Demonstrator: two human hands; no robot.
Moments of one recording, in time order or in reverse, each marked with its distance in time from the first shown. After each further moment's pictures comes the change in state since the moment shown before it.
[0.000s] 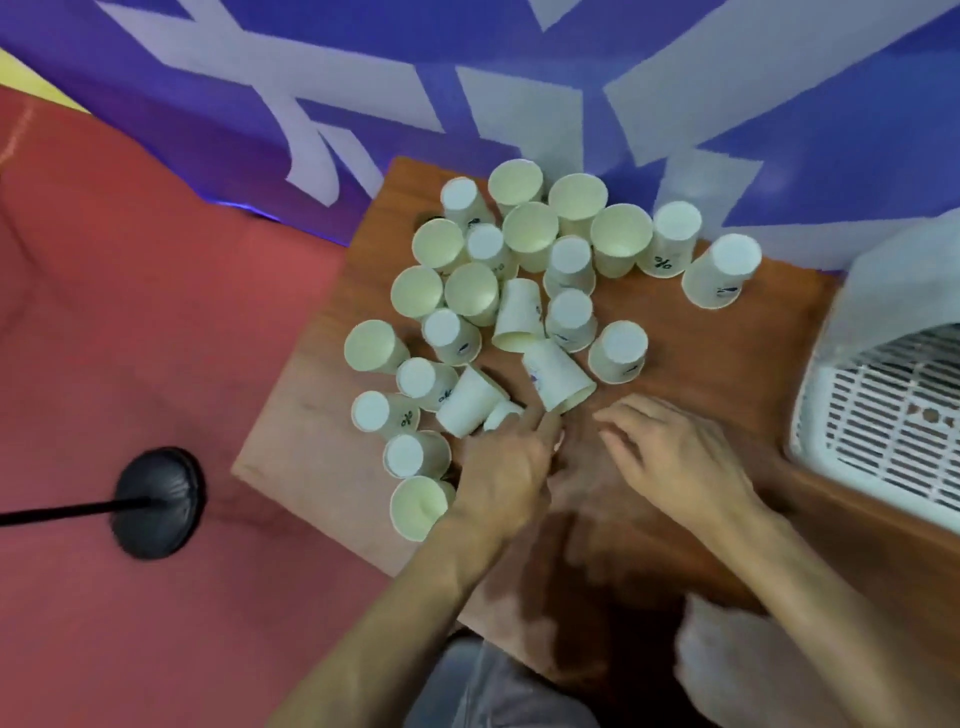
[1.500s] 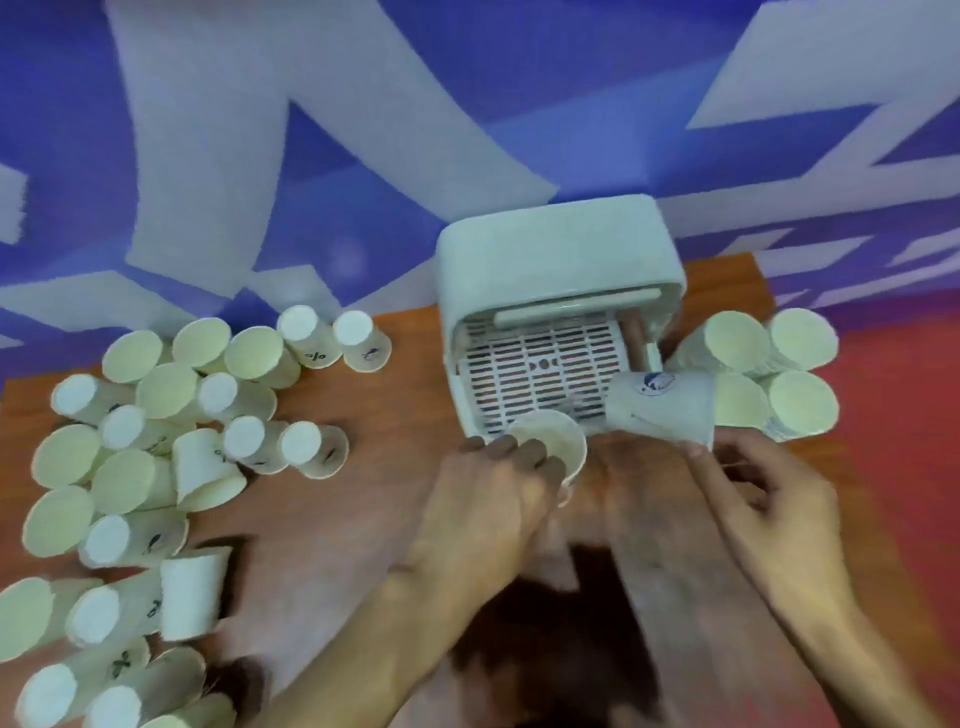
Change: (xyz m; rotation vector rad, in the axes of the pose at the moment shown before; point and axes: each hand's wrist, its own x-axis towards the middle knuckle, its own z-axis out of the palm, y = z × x) left_hand 0.027 0.234 -0.048 0.174 0.156 0.877; right_hand -0.243 0.089 -0.132 0.419 0.808 0.811
